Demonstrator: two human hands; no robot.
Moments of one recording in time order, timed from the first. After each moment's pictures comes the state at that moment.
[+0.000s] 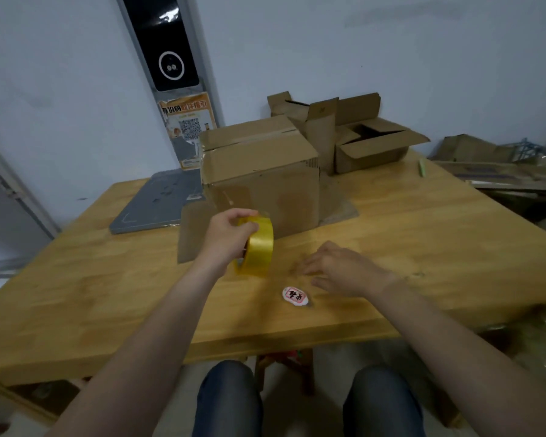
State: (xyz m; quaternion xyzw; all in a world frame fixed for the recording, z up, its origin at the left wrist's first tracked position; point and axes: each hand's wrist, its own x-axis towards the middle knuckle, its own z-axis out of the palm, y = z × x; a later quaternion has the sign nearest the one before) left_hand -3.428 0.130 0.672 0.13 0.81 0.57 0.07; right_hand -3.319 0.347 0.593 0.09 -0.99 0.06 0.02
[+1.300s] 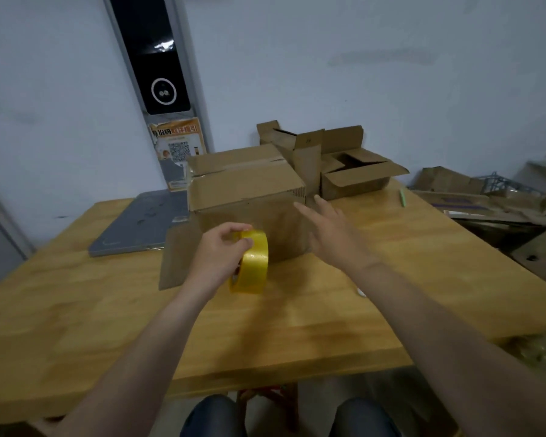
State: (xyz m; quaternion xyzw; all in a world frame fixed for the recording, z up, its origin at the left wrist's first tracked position) left_hand -3.421 0.143 0.688 0.18 0.80 0.57 0.04; right_hand -3.347 0.375 0.668 -0.10 -0.96 0.14 0.22
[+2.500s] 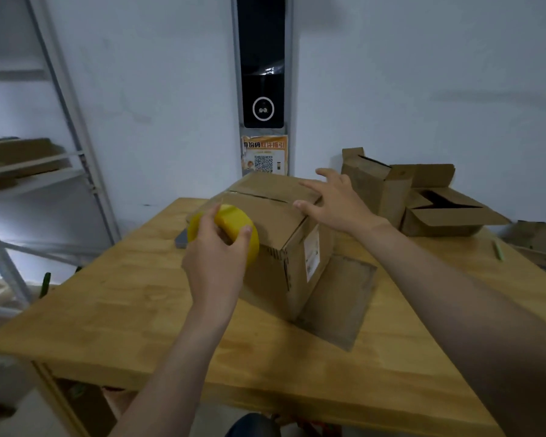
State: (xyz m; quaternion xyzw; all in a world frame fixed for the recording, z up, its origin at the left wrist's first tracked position) left_hand -3.424 -0.004 0.732 0.04 0.81 0.50 -0.31; right_hand -3.477 0.239 0.781 0.03 -0.96 0.17 0.21
